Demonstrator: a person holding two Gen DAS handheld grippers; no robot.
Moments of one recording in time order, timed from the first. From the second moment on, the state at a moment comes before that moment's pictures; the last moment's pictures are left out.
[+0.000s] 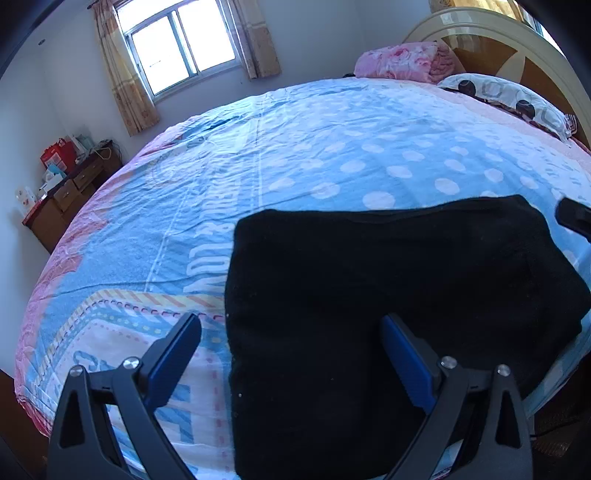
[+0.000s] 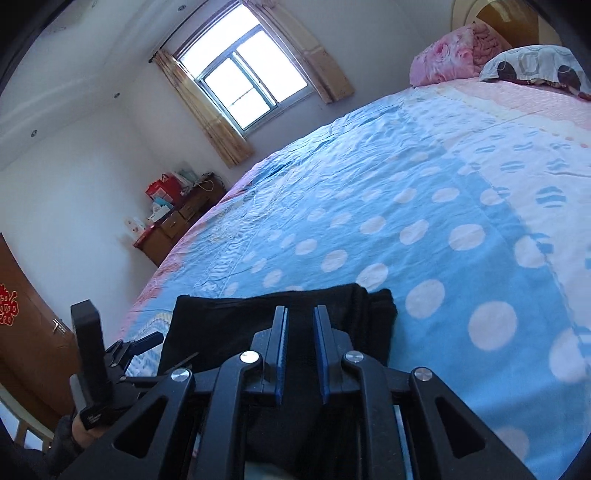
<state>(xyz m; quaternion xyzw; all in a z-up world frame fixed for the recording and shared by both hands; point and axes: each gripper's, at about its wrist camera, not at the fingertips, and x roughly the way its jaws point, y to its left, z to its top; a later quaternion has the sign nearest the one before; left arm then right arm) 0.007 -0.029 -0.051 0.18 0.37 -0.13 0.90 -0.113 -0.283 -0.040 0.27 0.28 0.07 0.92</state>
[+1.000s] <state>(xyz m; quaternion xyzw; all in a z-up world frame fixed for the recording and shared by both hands) 0.037 0.027 -0.044 0.03 0.42 -0.12 0.90 -0.125 -0.281 -0.071 0.27 0.34 0.02 0.90</state>
